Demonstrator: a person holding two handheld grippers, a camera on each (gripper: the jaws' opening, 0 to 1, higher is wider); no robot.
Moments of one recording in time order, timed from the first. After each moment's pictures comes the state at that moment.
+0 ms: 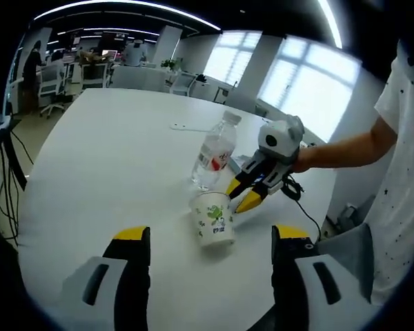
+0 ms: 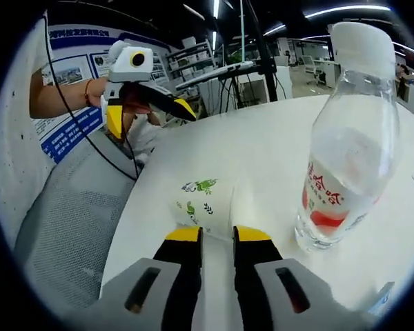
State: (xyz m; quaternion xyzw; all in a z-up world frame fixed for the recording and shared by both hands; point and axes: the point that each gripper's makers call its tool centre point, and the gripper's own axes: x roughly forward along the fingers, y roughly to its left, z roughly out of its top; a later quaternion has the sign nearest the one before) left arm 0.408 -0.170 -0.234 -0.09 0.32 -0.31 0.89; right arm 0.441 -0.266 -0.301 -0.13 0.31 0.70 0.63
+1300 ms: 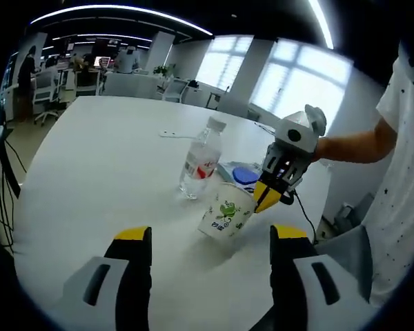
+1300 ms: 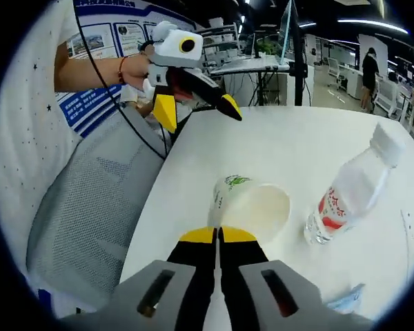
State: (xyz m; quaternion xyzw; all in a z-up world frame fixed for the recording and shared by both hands) left arm 0.408 -0.191 -0.223 -0.09 0.30 -0.34 0.89; right arm 0.405 -0.301 -0.256 -0.23 0.30 0.72 0.58
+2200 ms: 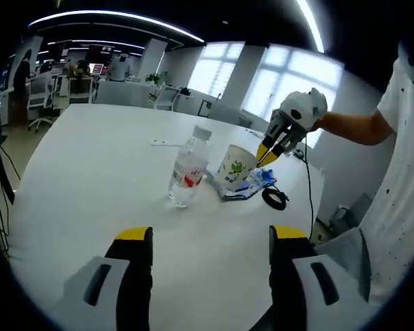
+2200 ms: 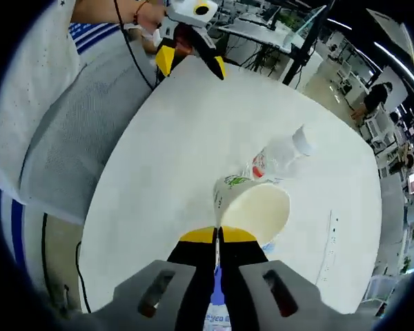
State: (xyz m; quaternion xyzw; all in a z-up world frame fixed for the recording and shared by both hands) left arm 0.403 -0.201 -0.211 -0.10 0.27 -0.35 0.89; right arm 0.477 -0.391 -0.217 -0.52 0.26 0.63 0.51
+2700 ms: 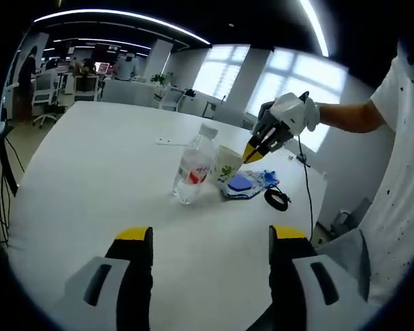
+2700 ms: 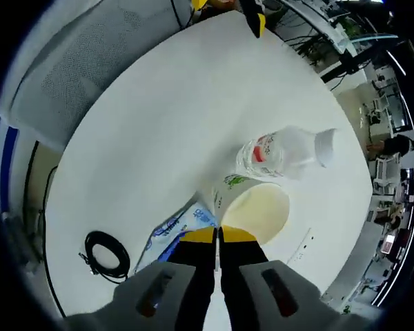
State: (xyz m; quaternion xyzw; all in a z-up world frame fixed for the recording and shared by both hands) left arm 0.398 -0.193 -0.215 -0.11 0.27 -0.34 0.89; right arm 0.511 -0.388 -0.242 -0.66 0.22 0.61 0.38
